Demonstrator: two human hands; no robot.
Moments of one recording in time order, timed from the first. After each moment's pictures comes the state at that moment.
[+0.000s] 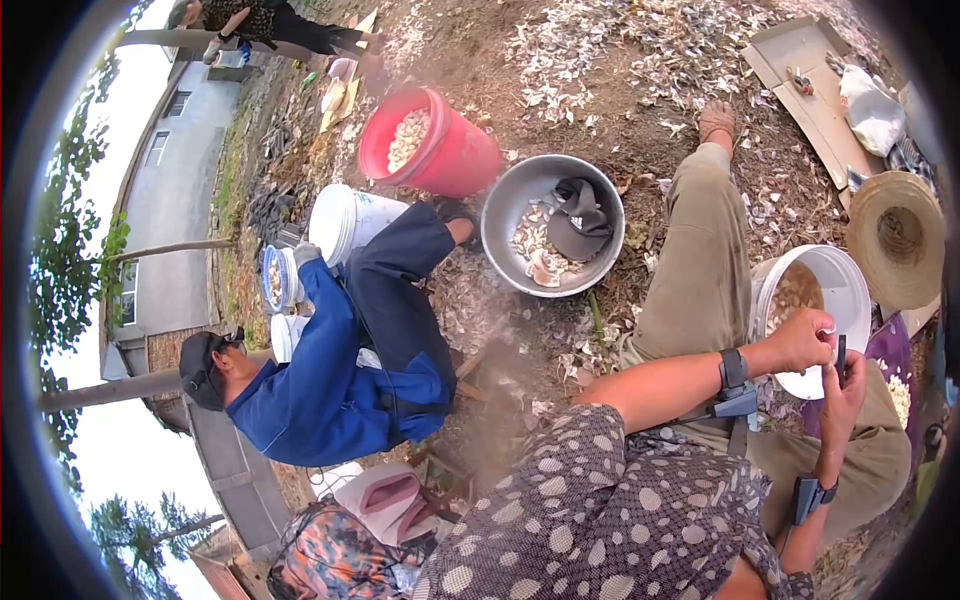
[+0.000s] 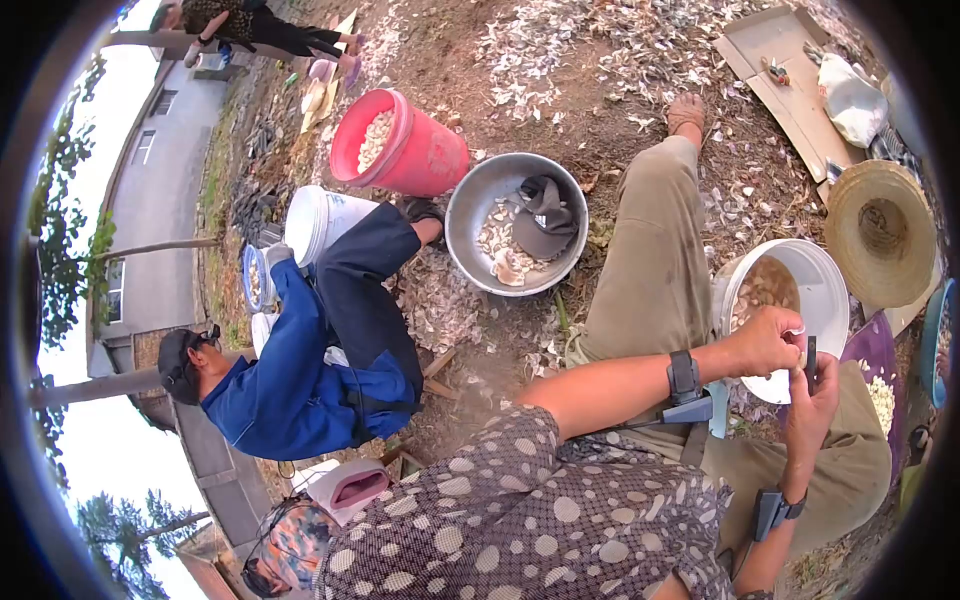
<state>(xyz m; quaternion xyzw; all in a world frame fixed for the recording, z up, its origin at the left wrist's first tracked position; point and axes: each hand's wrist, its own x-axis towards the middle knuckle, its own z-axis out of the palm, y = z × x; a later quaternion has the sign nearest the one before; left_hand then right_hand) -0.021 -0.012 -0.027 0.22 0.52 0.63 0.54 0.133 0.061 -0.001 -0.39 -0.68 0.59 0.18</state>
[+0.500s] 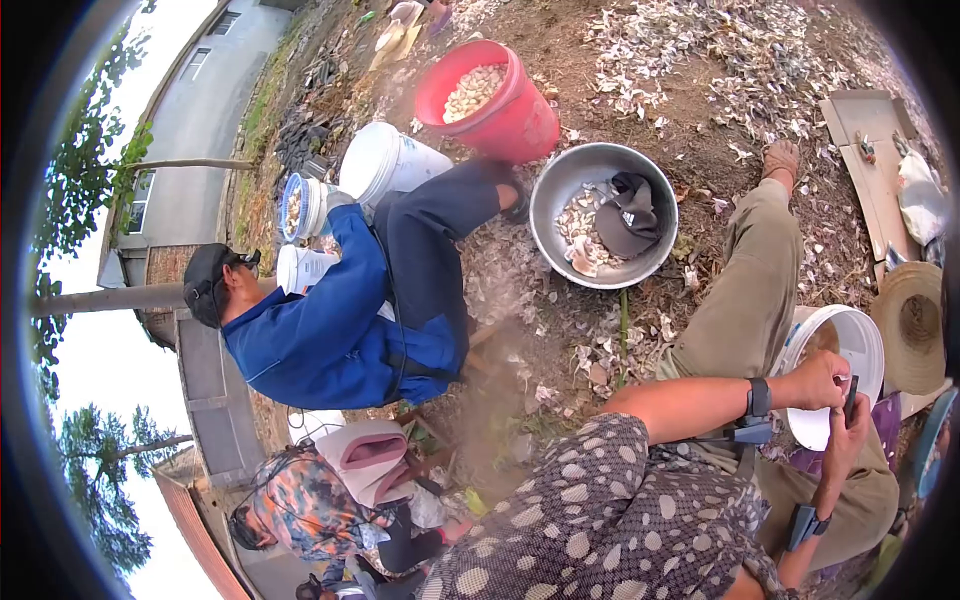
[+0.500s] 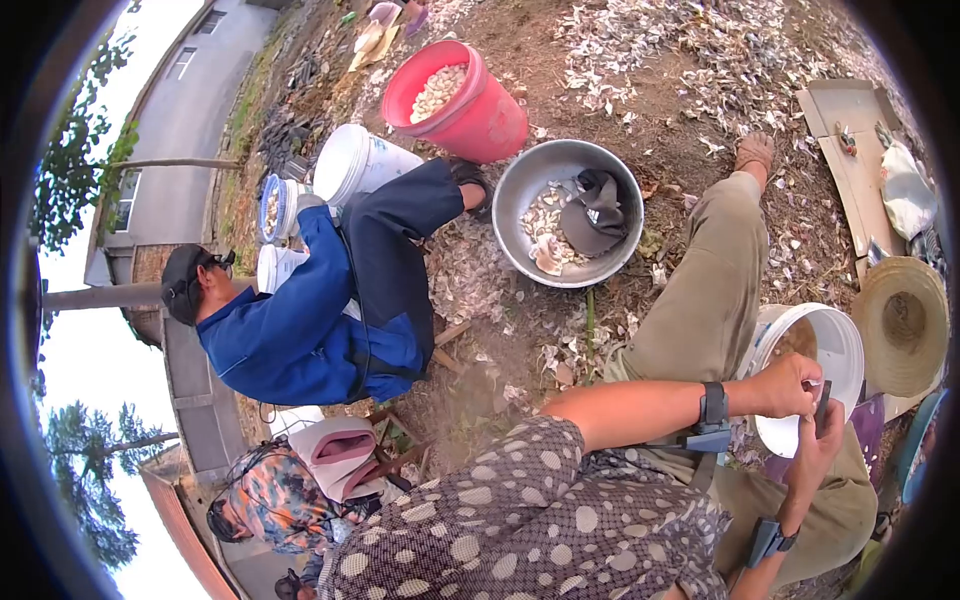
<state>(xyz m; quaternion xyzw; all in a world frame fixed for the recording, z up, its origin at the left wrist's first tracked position) -0.031 -0.026 -0.029 0.27 0.57 0.66 0.40 0.104 0.063 0.014 -0.34 -0.74 0.57 0.11</state>
